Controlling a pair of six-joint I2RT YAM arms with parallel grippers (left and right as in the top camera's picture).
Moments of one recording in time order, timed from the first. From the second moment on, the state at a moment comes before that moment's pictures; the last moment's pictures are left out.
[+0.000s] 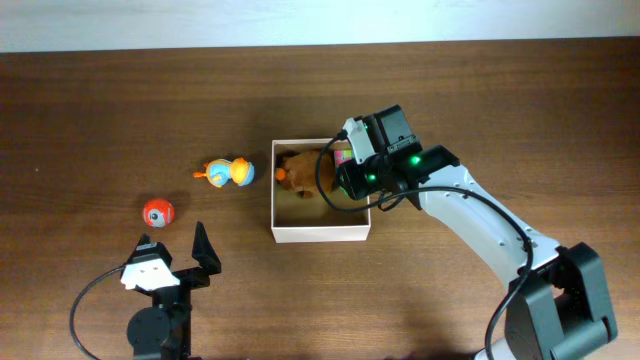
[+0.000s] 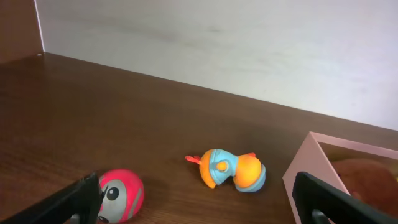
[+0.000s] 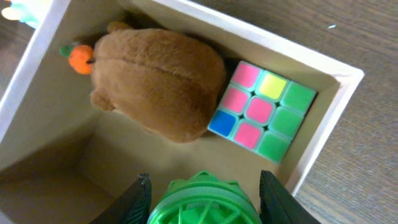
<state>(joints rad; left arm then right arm) 0.06 0.01 0.02 -0.09 -0.06 -0.20 0.44 1.71 1.23 -0.54 -0.22 0.05</state>
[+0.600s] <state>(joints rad) 0.06 0.01 0.02 -0.09 -0.06 -0.20 0.44 1.76 1.23 -0.50 -0.21 0.04</state>
